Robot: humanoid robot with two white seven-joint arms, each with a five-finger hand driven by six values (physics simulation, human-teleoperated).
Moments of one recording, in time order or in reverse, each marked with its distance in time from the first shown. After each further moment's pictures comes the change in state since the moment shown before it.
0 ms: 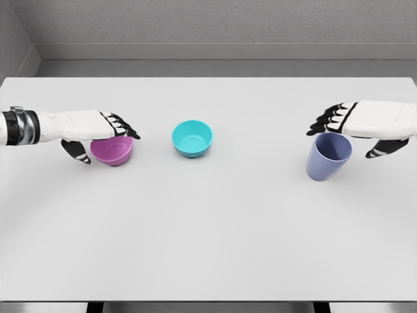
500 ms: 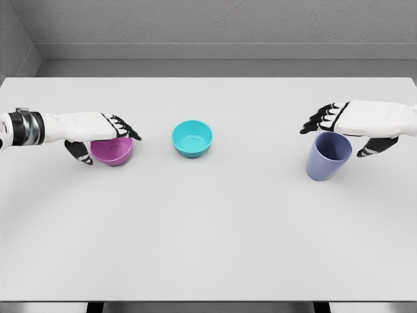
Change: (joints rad) left arm -0.006 -0.026 -0.009 0.050 -0.020 0.000 0.000; right arm -0.017 0.049 0.018 0.050 0.007 0.000 0.000
